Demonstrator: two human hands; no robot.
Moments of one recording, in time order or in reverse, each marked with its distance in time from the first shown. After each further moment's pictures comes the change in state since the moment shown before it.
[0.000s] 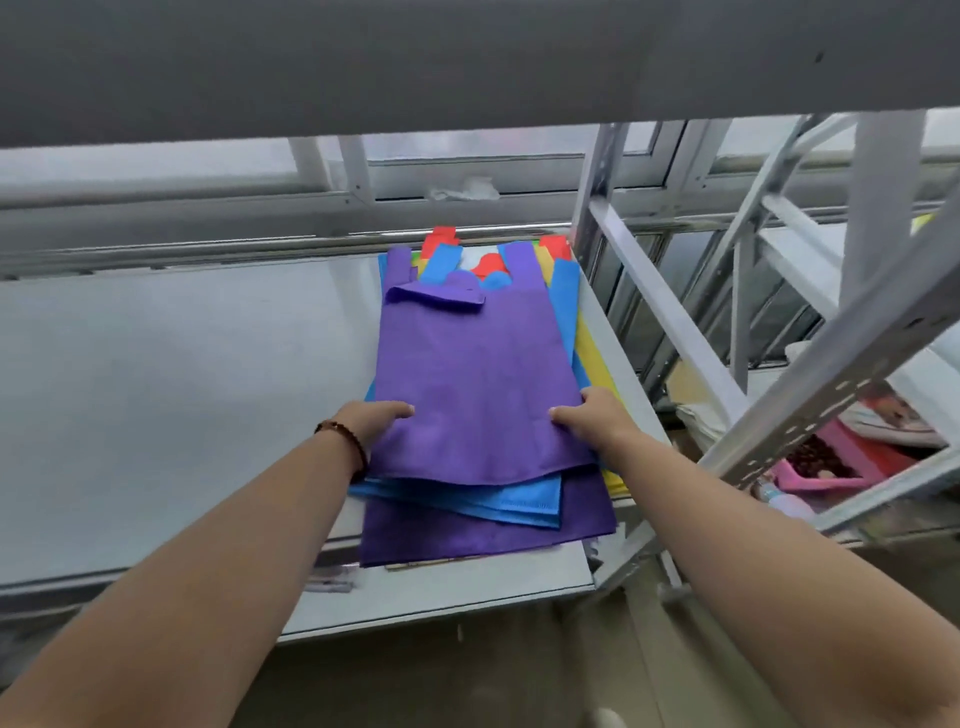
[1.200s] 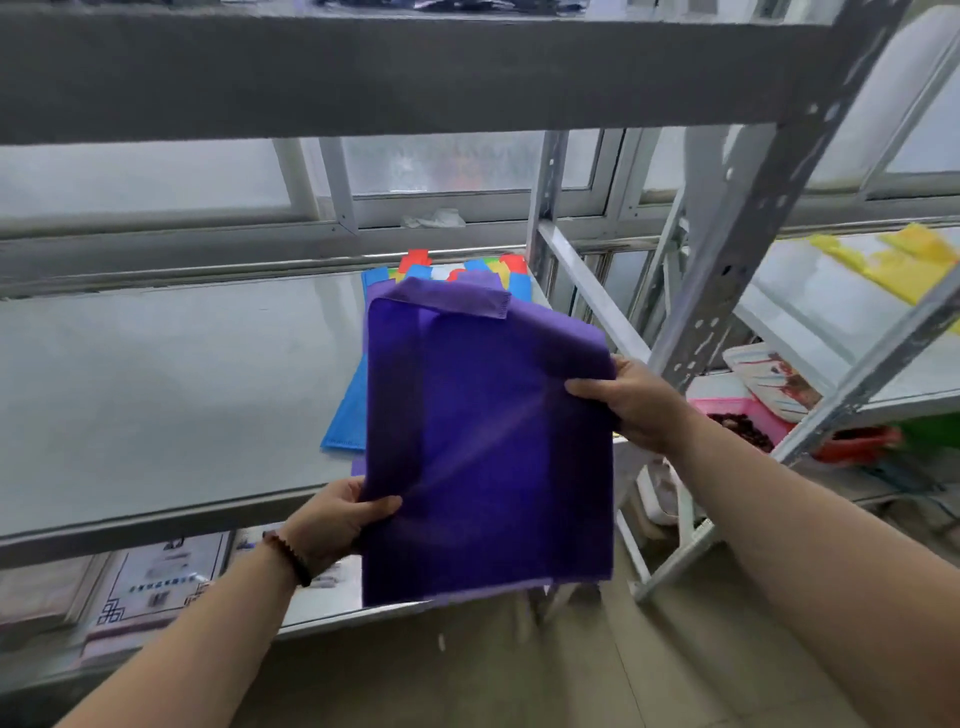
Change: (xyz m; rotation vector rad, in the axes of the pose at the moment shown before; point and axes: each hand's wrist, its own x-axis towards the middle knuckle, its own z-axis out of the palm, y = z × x) left_hand -0.095 -0.120 -0.022 -0.198 -0.527 0.169; right_hand -0.126 0.013 -0.082 0.666 -0.324 -0.272
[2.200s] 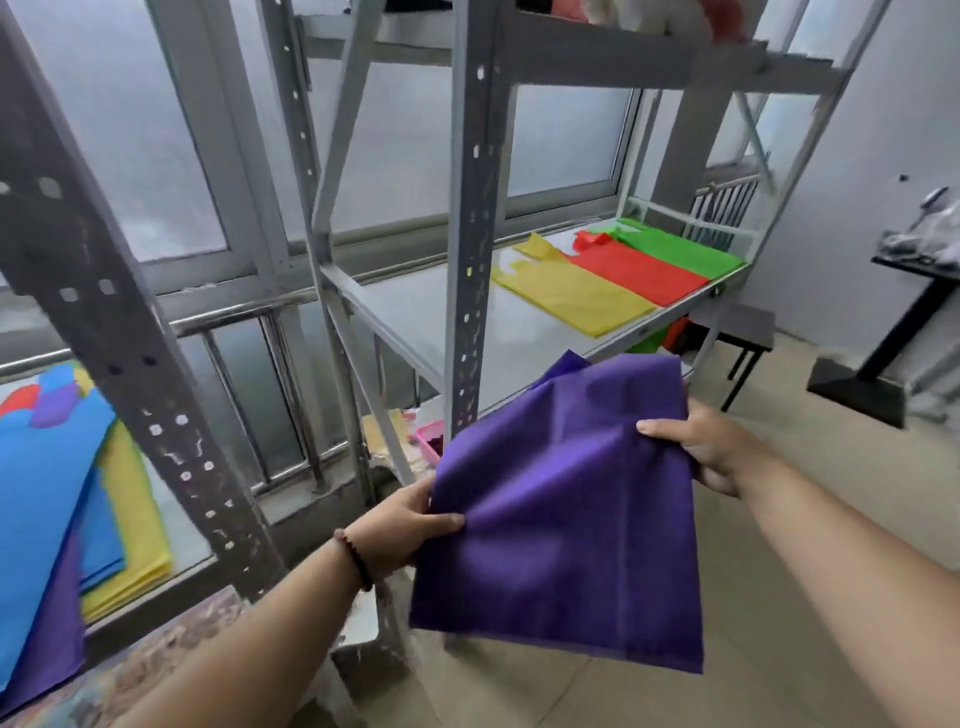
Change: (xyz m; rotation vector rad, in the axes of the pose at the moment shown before) left_hand 0.136 0.009 0.466 0.255 -0.676 0.069; right_hand -0.262 -0.036 -0.412 -0.079 0.747 -0.052
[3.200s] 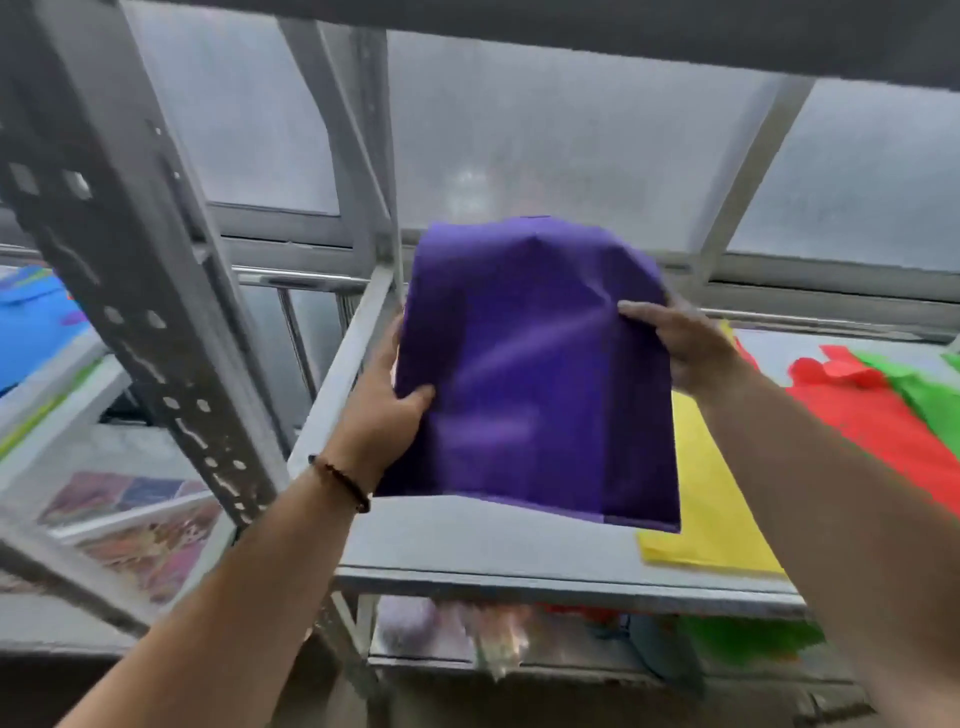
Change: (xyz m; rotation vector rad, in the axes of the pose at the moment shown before) left_hand 0.308 0.184 0.022 0.287 1.210 0.404; right_hand 0.502 -0.145 0.002 0.153 -0.769 0.008
